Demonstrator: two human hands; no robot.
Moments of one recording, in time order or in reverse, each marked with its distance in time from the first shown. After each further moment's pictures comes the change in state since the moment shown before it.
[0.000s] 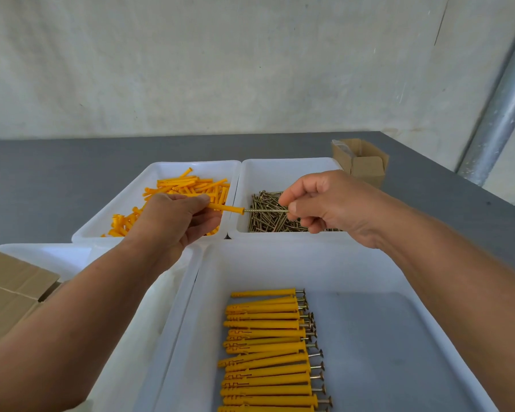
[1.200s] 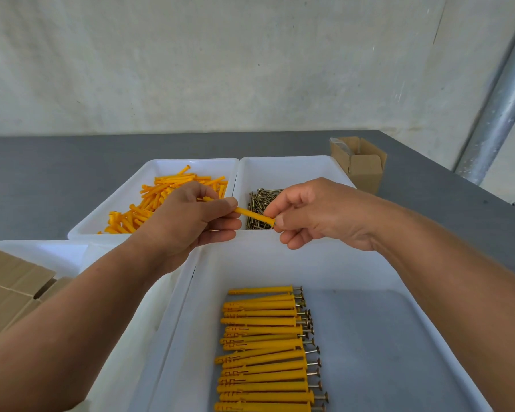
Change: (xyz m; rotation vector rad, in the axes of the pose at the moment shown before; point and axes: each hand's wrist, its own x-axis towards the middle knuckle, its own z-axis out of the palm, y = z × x) left_hand -0.013 -0.003 0.008 0.170 -0.278 0.098; right_hand -0.002 -0.001 0.008 -0.002 -0.200 0.019
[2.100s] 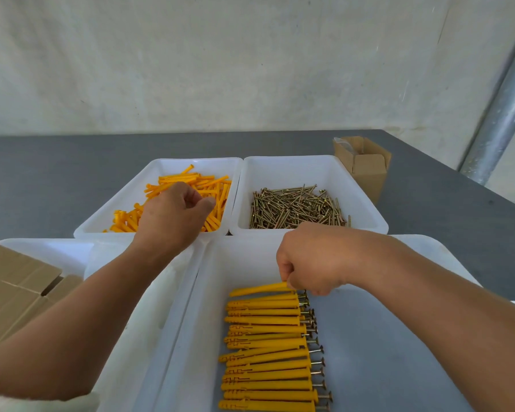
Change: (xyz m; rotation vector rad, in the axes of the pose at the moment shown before) left_hand 0.019 -0.021 -0.024 0.828 0.438 0.250; right_hand -0.015 -0.004 0.039 -1.058 -0.192 0.053
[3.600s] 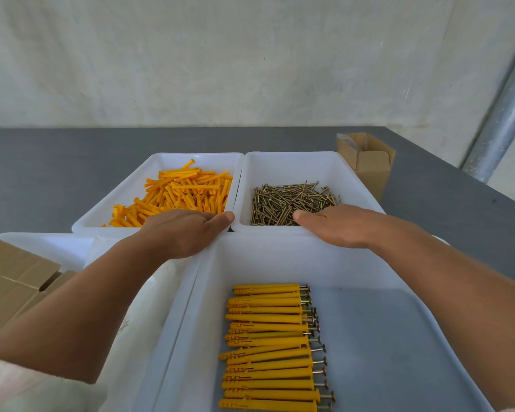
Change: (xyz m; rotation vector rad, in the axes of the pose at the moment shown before) left_hand 0.011 -0.010 0.005 0.608 -0.590 0.111; right_hand 0.046 0.070 0.010 0.292 0.033 0.258
